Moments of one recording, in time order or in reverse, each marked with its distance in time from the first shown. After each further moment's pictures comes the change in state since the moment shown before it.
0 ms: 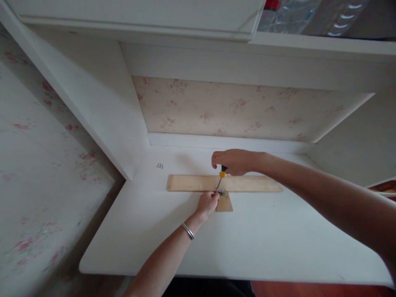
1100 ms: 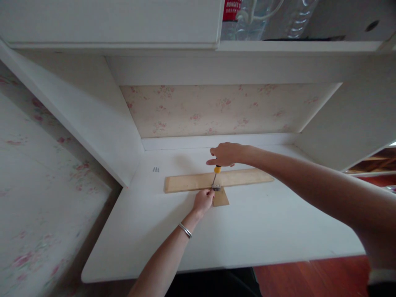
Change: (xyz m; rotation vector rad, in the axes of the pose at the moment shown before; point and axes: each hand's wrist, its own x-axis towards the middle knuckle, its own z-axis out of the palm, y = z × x) left_hand -0.007 -0.003 0.000 0.074 -0.002 0.092; right_hand -0.012 -0.006 -0.004 0.061 -0.087 0.406
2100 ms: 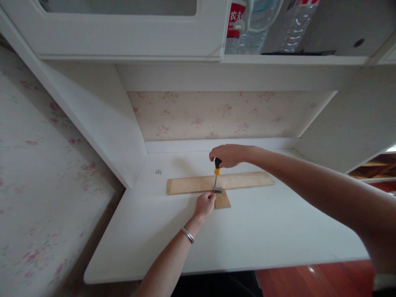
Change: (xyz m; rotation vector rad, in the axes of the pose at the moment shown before) left_hand -0.009 -0.006 -0.001 -0.001 0.042 0.055; right_hand -0.003 0.000 -0.005 -0.072 0.153 -0.253
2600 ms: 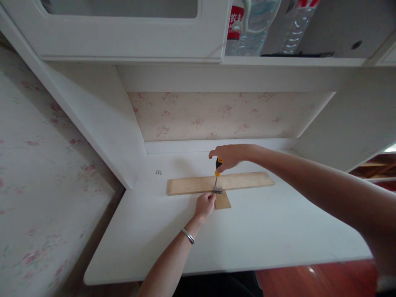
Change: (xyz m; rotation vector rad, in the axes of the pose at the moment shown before) left_hand -0.002 0.002 -0.003 -0.004 0.004 0.000; right_hand -0.001 0.001 -0.005 0.116 -0.083 0.080
